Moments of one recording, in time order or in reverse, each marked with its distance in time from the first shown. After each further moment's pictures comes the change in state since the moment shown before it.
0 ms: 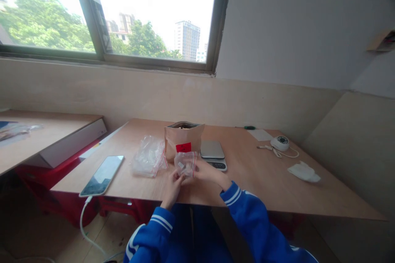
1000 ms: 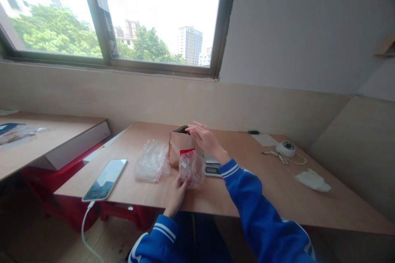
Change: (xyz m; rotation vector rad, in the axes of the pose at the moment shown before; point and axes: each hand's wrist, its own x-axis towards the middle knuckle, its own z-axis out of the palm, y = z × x) left_hand -0.003 0.000 0.002 0.054 0.013 -0.062; right_hand 0.077 -0.033 -0.070 -0.377 0.408 -0.320
